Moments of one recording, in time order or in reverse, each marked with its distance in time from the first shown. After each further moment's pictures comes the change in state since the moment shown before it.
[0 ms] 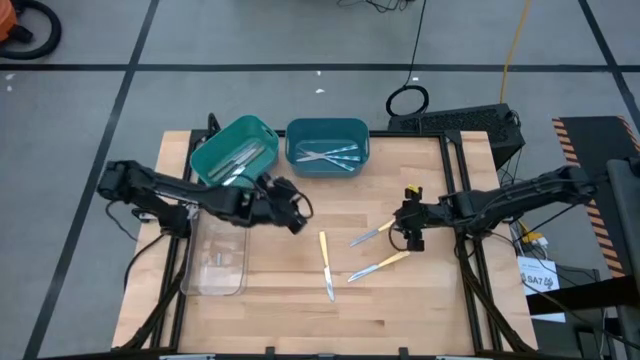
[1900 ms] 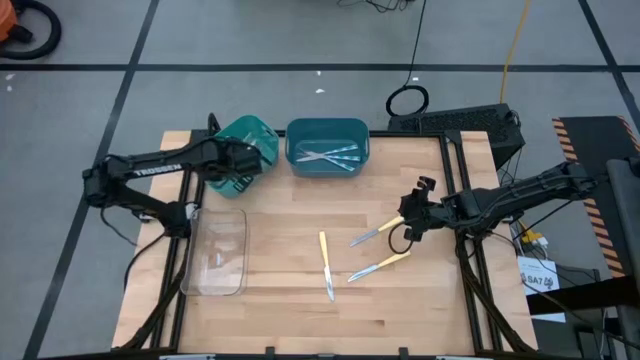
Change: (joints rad) left arm 0.458 -0.155 0.044 -0.886 0.048 -0.025; right arm 0.077 -0.001 0.126 -0.222 0.349 0.183
